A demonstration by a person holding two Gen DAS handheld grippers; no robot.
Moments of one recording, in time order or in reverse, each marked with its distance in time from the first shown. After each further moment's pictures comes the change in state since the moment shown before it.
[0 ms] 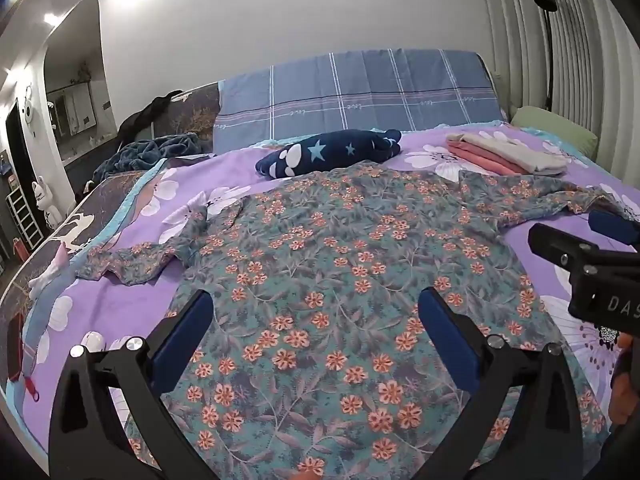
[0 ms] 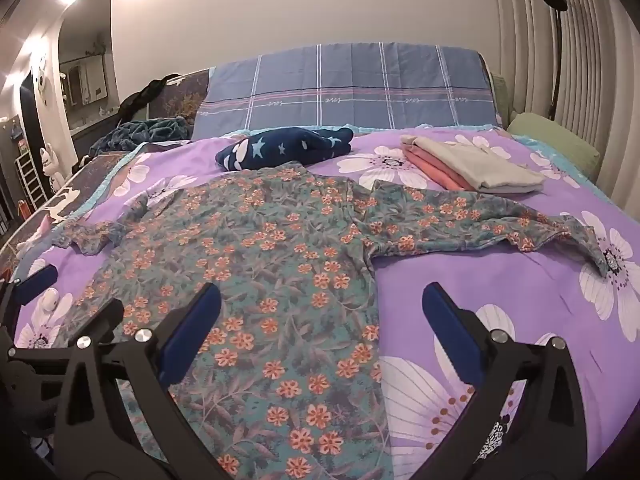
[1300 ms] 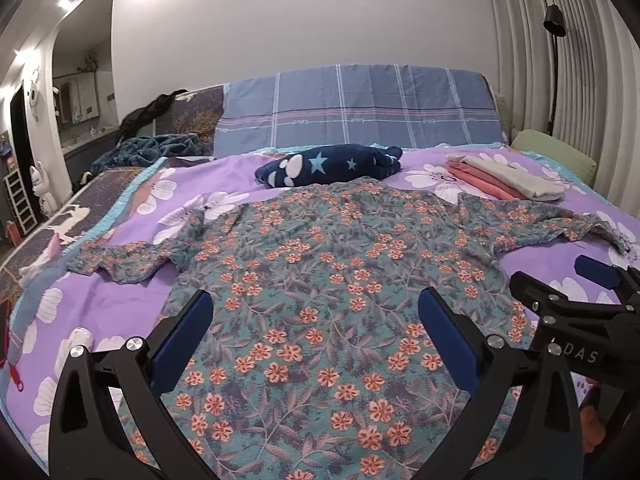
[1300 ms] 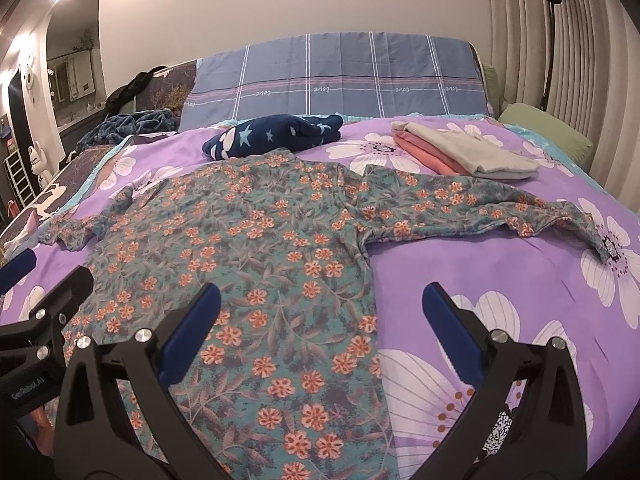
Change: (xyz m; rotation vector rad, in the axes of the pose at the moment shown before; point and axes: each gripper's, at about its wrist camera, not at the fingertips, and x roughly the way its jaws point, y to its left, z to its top) left arm 0.003 0.008 0.006 -0.084 -0.050 -0.042; right arm 0.017 0.001 -0.010 -0.001 0.030 -0.056
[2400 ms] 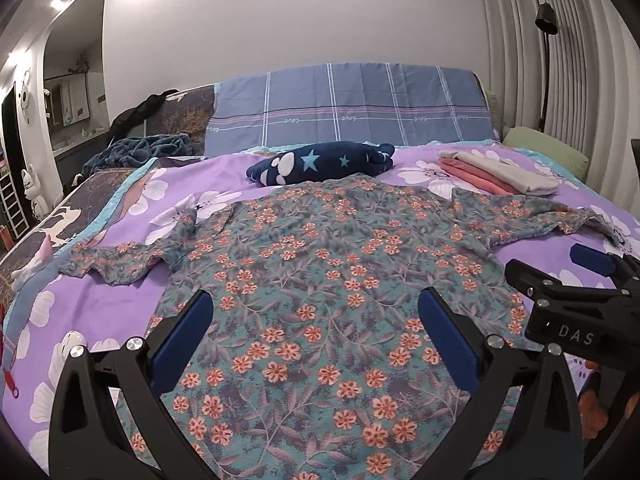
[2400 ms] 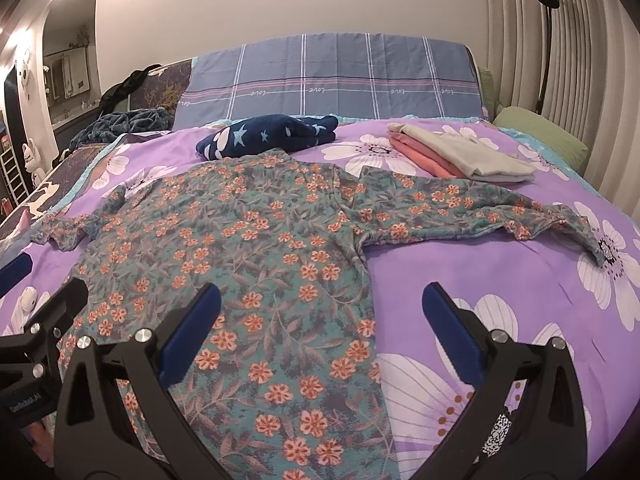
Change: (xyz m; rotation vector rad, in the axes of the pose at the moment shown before) left arm 0.004 0.004 -0.004 0.022 0.002 -0.030; right arm 0.005 0.004 0.002 0.005 0.003 -0.027
